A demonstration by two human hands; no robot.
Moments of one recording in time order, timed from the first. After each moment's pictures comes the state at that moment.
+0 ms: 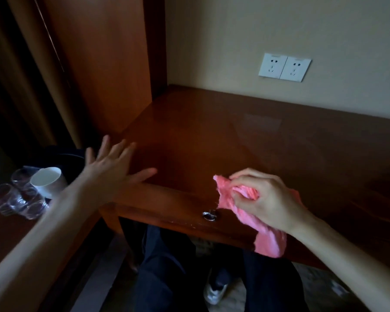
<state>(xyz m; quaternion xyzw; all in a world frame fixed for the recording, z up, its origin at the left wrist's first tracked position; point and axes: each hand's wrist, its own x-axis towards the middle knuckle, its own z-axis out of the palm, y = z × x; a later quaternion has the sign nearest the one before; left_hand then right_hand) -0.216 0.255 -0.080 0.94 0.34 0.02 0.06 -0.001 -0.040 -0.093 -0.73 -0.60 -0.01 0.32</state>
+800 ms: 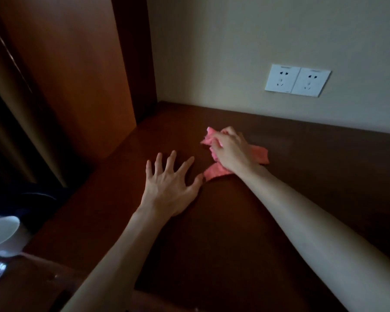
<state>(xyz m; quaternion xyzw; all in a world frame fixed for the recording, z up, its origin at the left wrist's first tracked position) 0.000 0.261 -0.105 0.95 0.30 0.05 0.08 0.207 0.189 -0.100 -0.86 -0.45 -0.11 0.23</state>
